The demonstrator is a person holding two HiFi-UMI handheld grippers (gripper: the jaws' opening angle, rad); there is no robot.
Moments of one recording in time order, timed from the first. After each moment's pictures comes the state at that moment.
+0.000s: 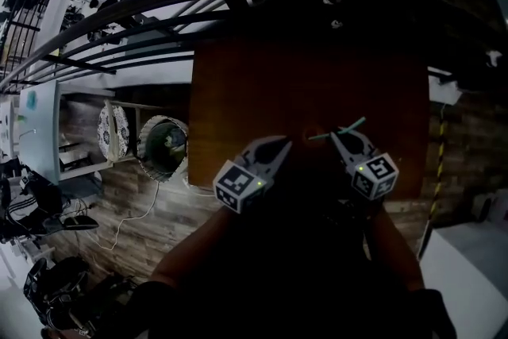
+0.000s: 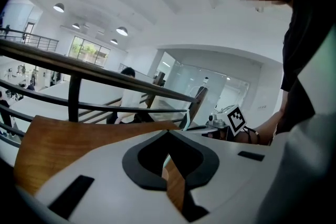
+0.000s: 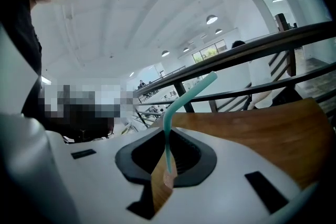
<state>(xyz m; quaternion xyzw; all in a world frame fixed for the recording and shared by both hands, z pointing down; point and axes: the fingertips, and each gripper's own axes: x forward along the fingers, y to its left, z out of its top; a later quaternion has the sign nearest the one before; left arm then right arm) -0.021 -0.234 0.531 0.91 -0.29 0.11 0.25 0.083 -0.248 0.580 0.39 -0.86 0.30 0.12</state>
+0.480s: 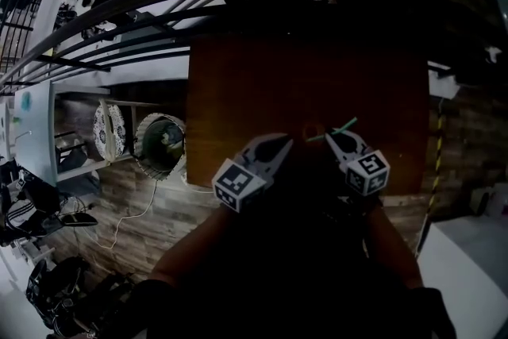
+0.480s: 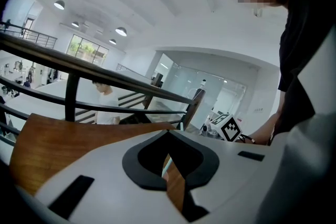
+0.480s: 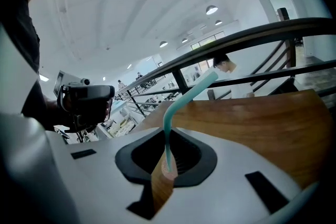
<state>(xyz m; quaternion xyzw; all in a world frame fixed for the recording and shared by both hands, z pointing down) -0.021 -0.235 0.535 0.92 -0.28 0.10 0.26 0.075 -0.235 0.625 0.38 -0.85 0.32 0.17</state>
